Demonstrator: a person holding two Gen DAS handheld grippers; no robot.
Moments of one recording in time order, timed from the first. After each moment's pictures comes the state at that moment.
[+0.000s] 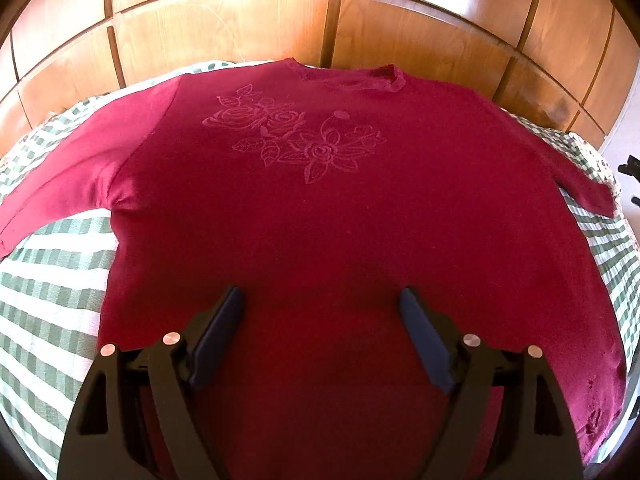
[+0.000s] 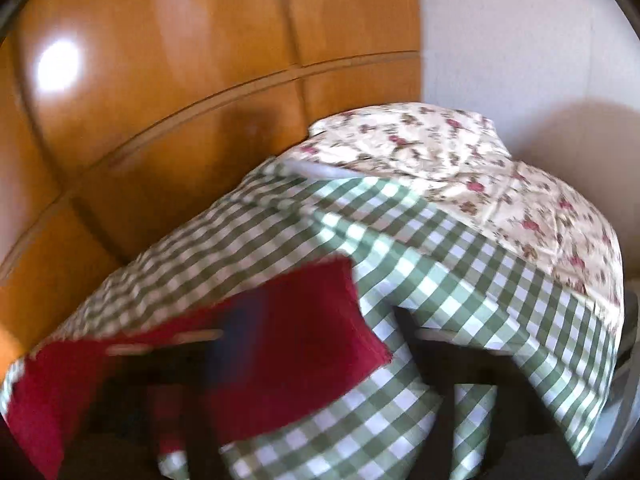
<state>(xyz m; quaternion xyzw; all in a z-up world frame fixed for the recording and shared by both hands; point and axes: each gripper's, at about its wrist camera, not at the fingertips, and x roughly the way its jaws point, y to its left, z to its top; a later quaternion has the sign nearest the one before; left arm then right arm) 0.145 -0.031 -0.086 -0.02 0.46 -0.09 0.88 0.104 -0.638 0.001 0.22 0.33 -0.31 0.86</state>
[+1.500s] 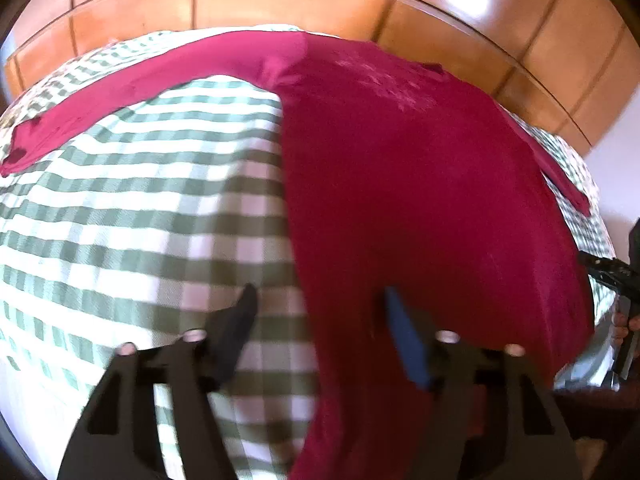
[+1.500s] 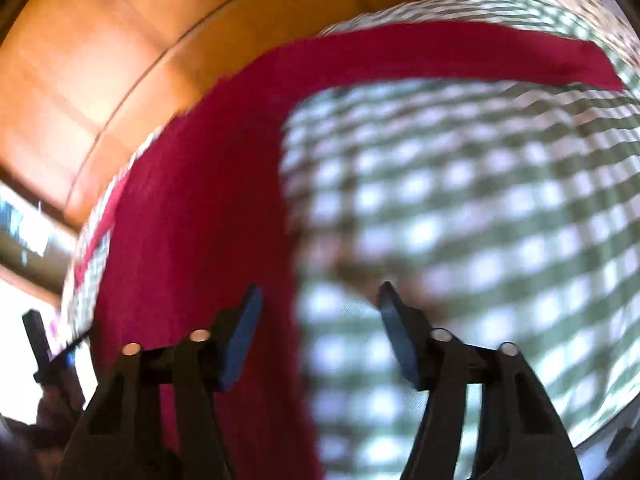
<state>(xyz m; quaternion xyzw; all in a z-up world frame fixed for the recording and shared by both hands) 0.014 0.081 -0.075 -0.07 0.50 -0.10 0.86 -0.036 -0.386 -0.060 0.19 0.53 0.09 0.82</state>
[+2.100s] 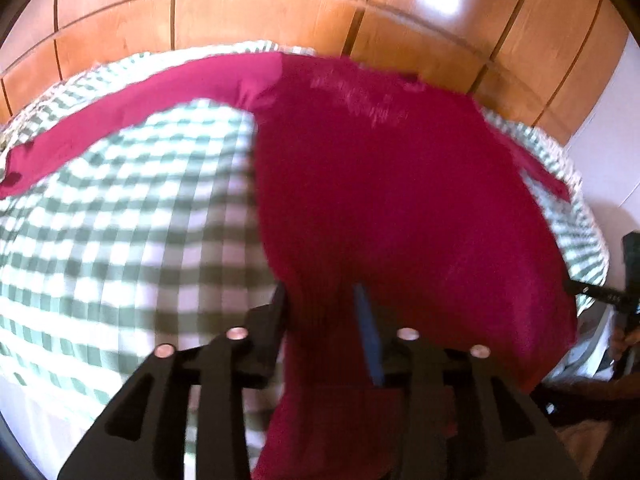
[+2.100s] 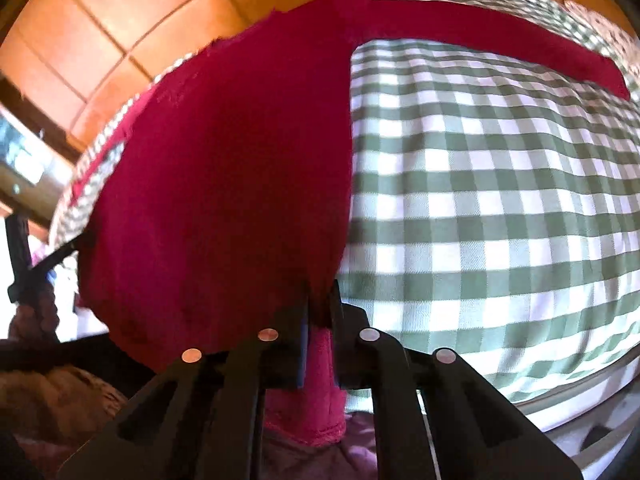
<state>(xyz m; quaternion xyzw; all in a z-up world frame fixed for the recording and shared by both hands) 0.002 0.075 -0.050 -0.07 0.47 -0.13 0.87 -0.061 -0.369 -0.055 0.15 0.55 0.10 0.82</state>
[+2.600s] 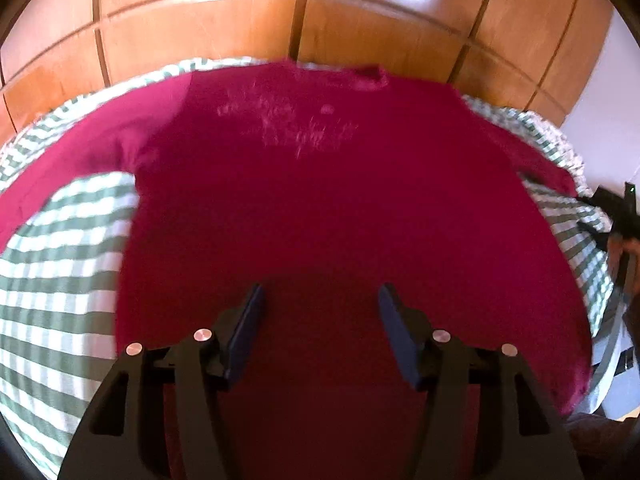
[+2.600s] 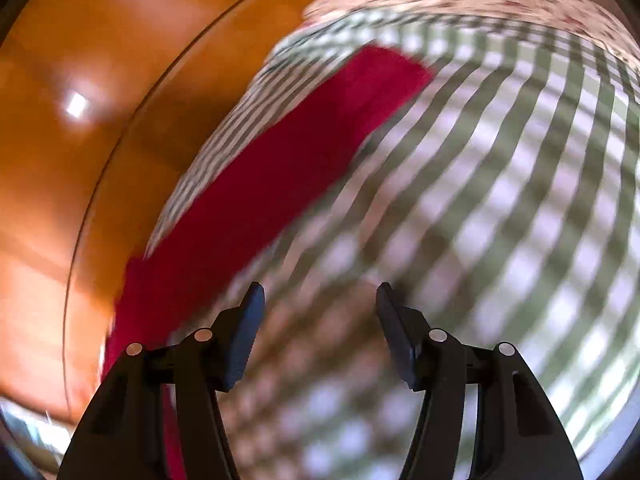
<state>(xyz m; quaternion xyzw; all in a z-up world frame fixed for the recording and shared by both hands) 0.087 -0.023 -0.065 -0.01 0.48 -0.15 0.87 0.042 -0.601 -0.080 0.43 0.38 -0.20 0.80</state>
